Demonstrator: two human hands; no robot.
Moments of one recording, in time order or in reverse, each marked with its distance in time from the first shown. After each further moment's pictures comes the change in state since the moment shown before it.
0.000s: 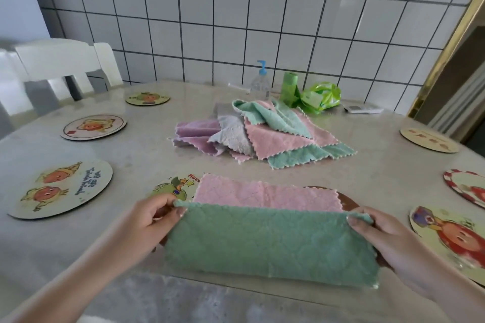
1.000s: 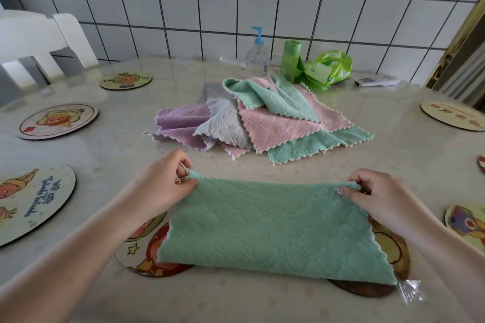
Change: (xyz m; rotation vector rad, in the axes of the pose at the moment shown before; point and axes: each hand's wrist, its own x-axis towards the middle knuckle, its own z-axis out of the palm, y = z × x) left_hand 0.118 -0.010 0.023 0.422 -0.053 -0.073; right_hand 0.112 0.014 -0.012 -0.513 0.159 -0.105
